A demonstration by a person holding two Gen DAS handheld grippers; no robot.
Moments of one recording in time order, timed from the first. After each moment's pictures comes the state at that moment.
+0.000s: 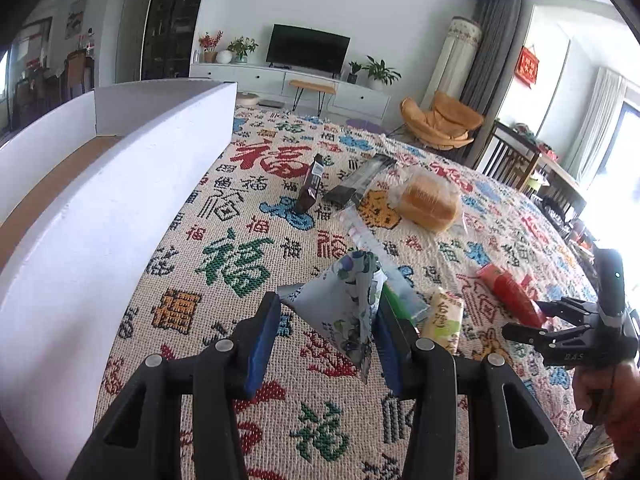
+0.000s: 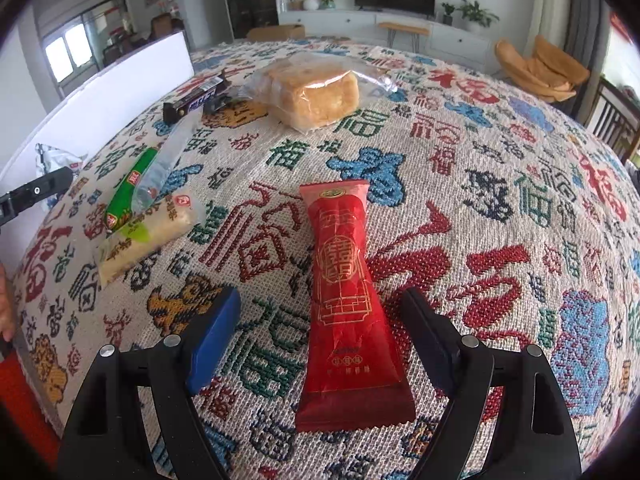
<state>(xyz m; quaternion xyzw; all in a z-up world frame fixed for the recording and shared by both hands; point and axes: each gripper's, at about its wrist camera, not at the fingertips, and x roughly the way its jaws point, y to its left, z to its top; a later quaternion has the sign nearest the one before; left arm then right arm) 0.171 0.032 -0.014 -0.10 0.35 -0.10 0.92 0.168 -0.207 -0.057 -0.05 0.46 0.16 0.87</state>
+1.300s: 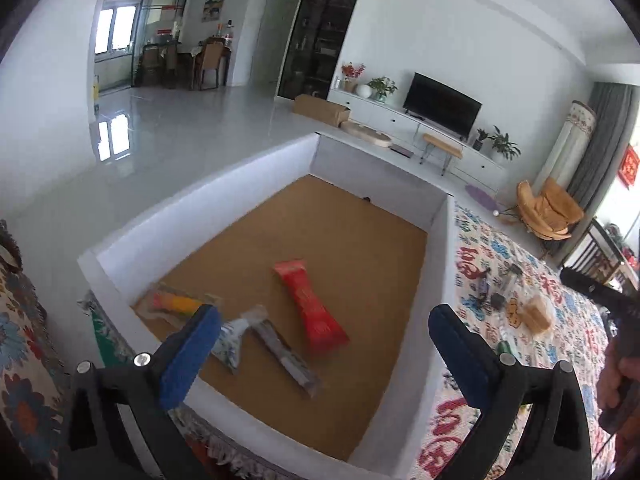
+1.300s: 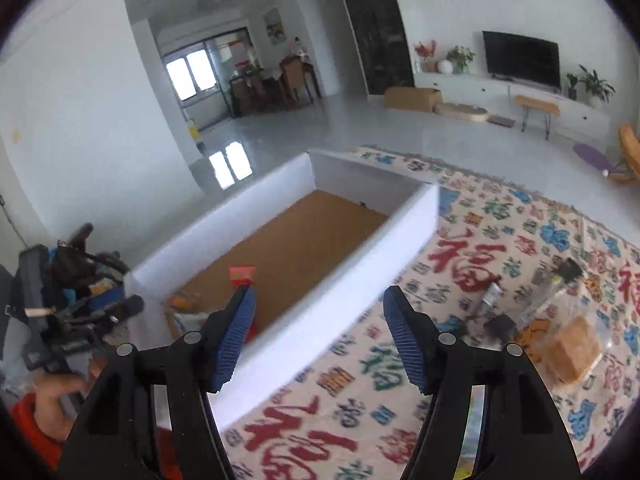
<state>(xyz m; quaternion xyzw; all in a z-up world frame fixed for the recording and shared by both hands) 0.094 0.245 0.069 -0.18 0.32 0.11 0.92 0.188 0.032 0.106 -0.02 0.35 0.36 0.86</state>
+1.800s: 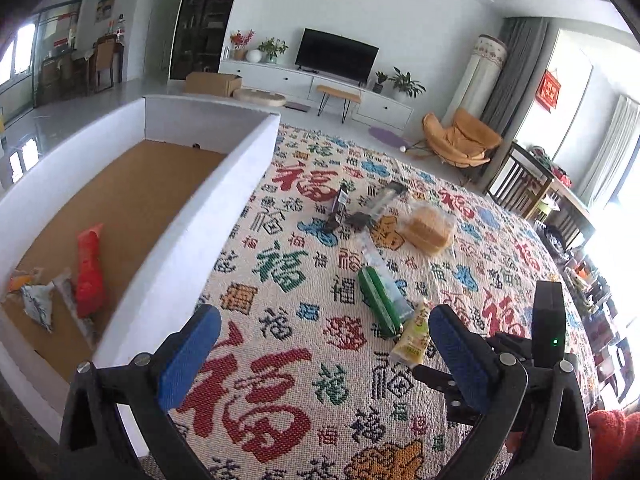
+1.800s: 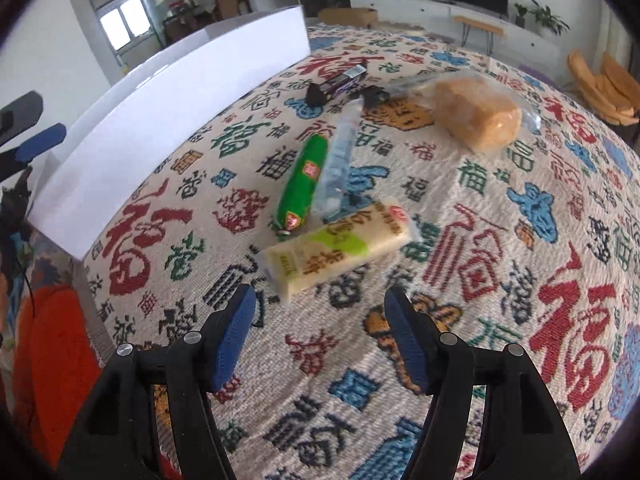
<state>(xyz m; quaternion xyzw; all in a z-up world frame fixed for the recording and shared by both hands) 0.131 0.060 0.047 -0.13 0.38 -0.06 0.92 0.133 -0.091 -0.041 -0.07 0.46 0.27 0.84</state>
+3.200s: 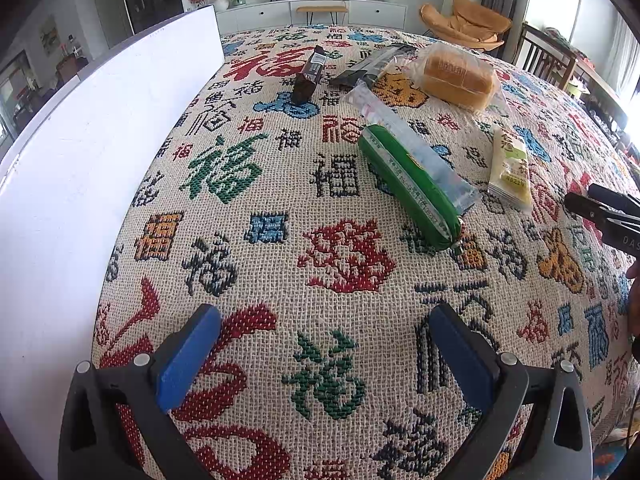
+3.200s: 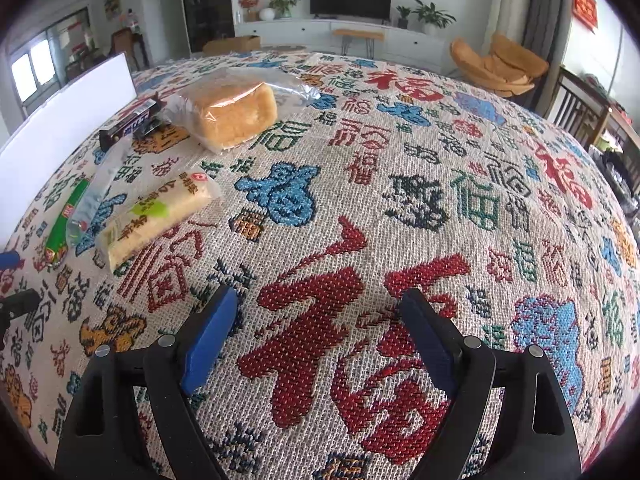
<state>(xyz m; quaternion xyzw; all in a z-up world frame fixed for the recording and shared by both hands) 0.178 -0.012 -0.062 0.03 0.50 -0.04 0.86 0.181 -0.242 -0.059 -0.05 0.43 0.07 0.90</state>
